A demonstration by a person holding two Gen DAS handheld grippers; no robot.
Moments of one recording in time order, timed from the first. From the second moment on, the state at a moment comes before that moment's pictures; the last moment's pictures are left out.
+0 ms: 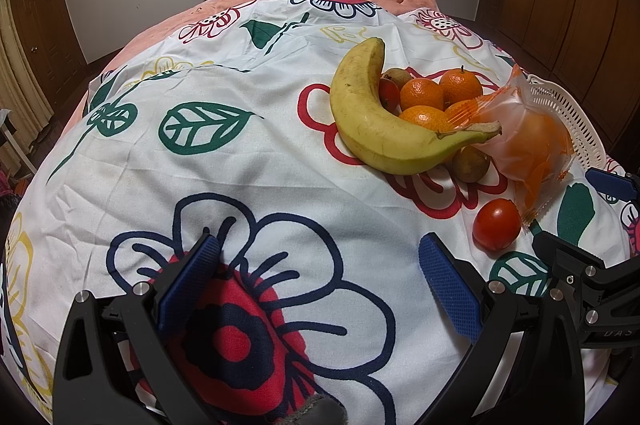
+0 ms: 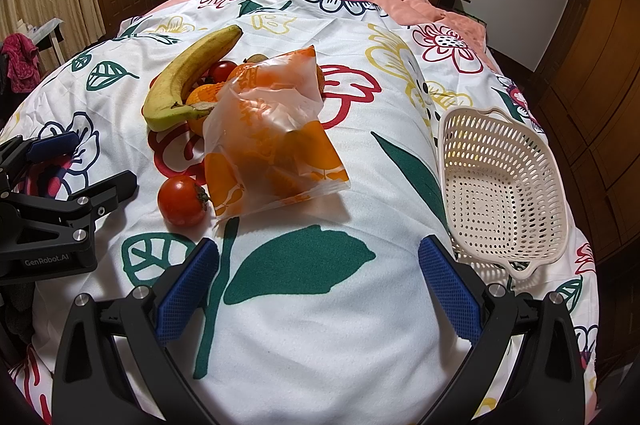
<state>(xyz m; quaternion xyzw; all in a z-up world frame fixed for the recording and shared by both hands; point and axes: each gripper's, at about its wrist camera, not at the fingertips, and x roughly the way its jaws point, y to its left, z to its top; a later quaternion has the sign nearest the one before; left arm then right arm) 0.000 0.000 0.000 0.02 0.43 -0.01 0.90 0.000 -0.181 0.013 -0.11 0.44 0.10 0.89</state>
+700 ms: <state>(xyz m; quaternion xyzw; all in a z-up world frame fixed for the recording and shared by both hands) -0.002 0.001 0.012 0.01 0.42 -0.01 0.91 0.017 -0.190 0.045 -0.06 0.42 0.16 0.89</state>
